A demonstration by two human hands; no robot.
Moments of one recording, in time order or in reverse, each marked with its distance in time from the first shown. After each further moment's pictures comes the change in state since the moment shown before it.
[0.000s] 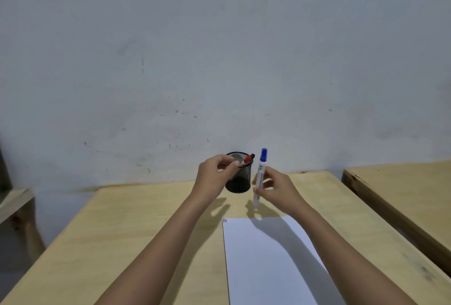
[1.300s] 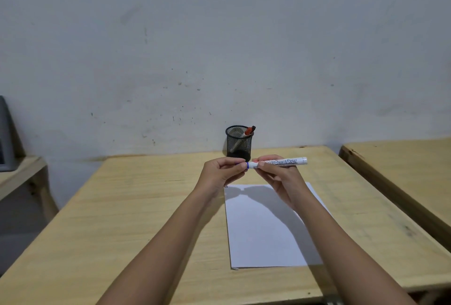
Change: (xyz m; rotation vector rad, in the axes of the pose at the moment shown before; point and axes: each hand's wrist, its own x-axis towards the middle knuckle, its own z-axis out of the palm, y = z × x) left_hand -0.068 -0.014 0.011 -0.712 -0.155 -0.372; right_hand -0.057 -0.002 0.012 1.020 0.013 0.162
